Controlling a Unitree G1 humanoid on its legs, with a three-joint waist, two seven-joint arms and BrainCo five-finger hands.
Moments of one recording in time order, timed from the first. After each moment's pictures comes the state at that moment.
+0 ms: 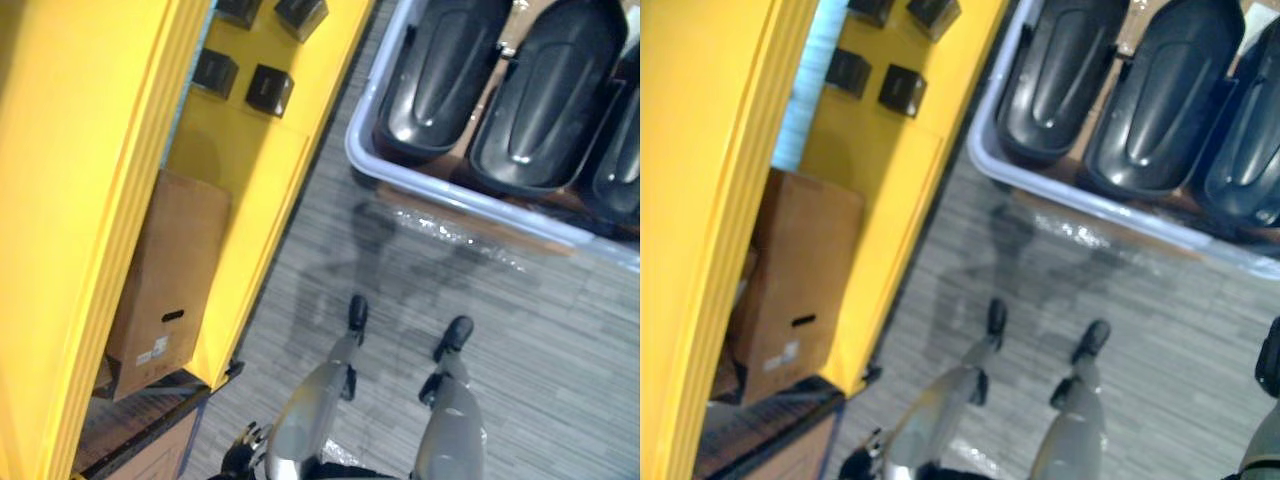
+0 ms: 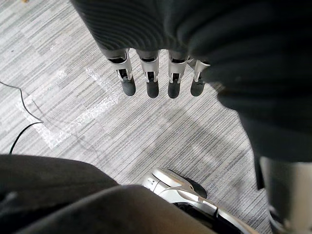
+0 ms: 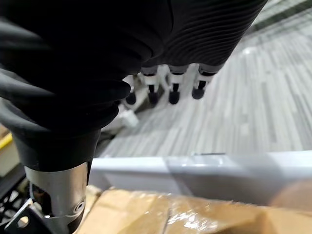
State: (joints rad) left arm 0.20 0.11 -0.13 0.90 -0.58 -0.12 -0.14; right arm -1.10 -1.07 0.01 1.23 0.21 0.21 -0.39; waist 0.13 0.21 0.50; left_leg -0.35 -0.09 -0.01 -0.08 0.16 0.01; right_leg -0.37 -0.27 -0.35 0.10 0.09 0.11
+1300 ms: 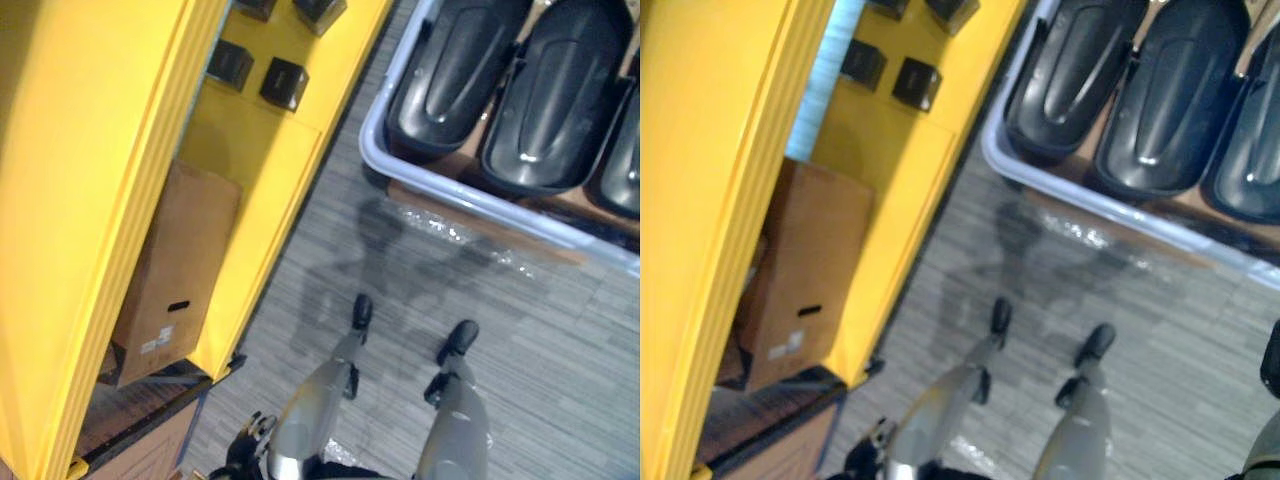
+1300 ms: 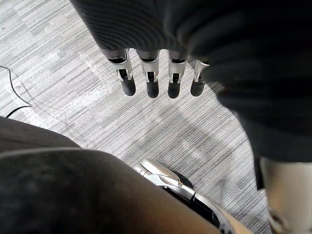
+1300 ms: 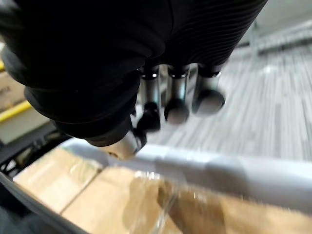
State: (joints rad) left arm 0.20 0.10 -0.13 0.85 -0.59 -0.13 -0.14; right arm -1.11 -1.08 0.04 1.24 0.08 0.33 -0.48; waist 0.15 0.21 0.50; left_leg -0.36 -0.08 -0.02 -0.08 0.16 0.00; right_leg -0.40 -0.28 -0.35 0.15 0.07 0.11
